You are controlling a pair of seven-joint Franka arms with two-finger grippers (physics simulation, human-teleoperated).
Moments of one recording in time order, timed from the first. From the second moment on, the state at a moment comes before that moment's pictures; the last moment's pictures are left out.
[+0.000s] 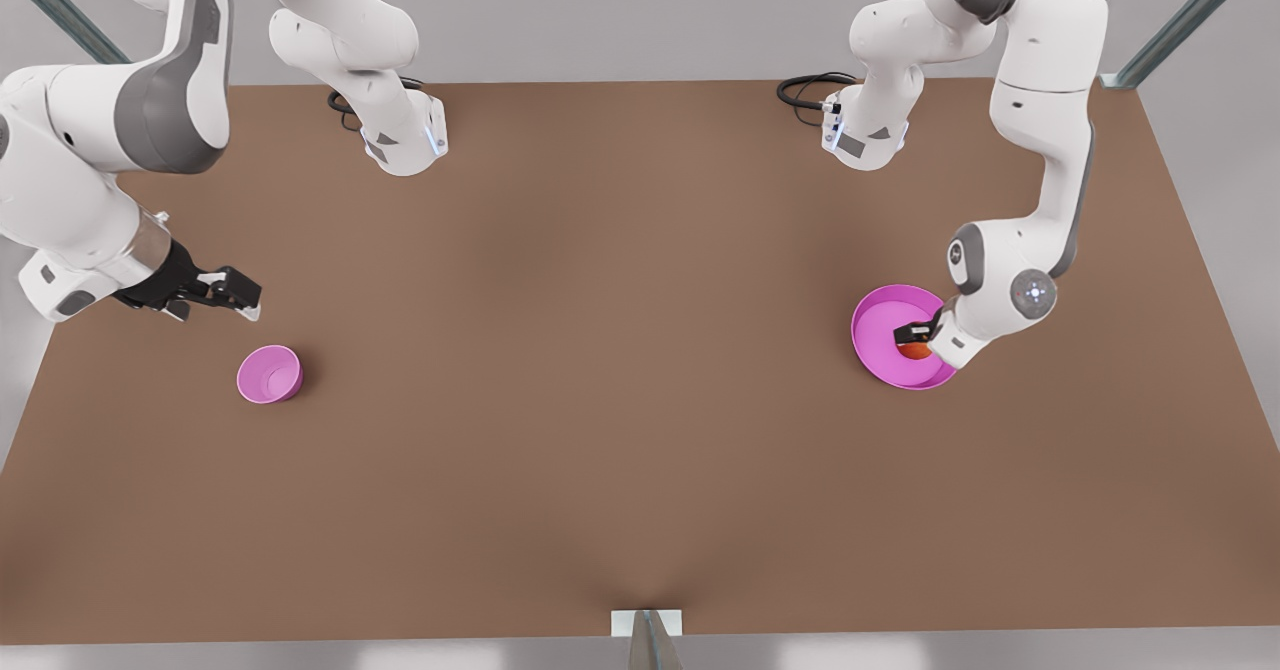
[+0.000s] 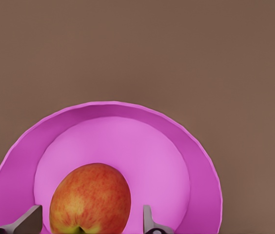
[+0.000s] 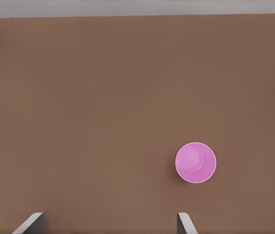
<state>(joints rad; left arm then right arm) 0.05 0.31 0.00 -2.26 -0.07 2.41 0.00 0.00 0.12 0.01 -1.43 0.01 1.58 0.01</state>
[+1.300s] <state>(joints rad) 0.04 0.31 -0.01 -2.23 -0.06 2.47 0.00 -0.01 0.11 0.05 -1.43 0.01 1.57 0.03</state>
